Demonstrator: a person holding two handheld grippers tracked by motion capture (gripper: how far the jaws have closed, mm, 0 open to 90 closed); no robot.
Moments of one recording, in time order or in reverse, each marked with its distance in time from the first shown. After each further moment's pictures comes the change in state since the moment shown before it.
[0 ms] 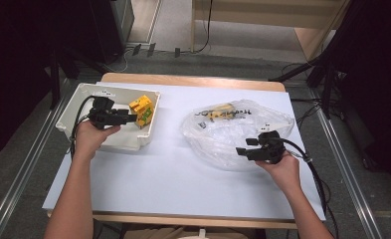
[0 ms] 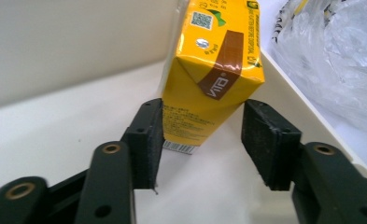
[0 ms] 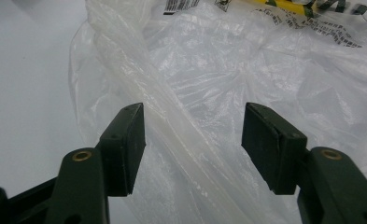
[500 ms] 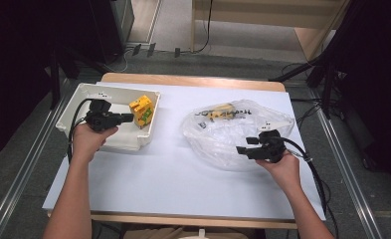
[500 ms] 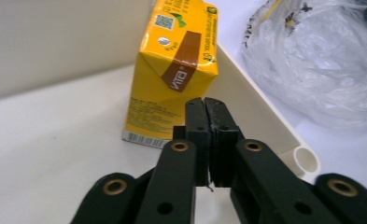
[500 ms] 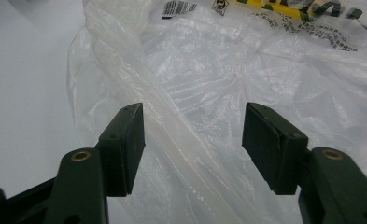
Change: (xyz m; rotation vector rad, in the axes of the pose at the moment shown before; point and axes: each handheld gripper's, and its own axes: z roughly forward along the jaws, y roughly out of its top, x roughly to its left) left arm -0.007 -0.005 -0.013 -0.027 -0.071 -0.009; right arm -0.002 0.002 0.000 -0.011 -0.001 0.006
